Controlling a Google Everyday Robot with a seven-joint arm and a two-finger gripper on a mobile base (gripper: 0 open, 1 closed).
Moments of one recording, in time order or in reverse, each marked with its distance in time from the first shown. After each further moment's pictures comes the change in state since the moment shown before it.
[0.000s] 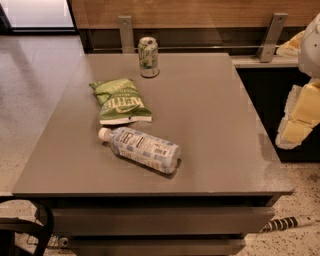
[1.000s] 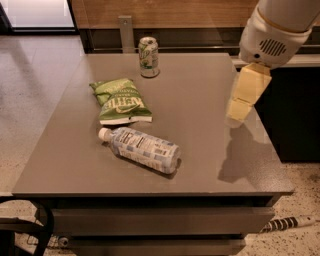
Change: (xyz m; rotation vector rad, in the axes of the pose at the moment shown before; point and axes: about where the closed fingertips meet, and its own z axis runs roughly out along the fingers) arm -0.055 -0.027 0.047 -0.130 0.052 0.109
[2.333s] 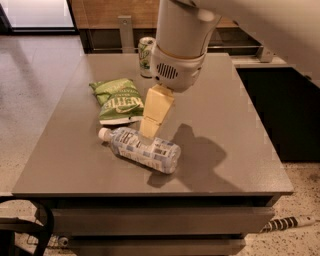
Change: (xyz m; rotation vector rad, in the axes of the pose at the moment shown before) arm -0.115 0.068 0.059 -0.120 0.060 0.126
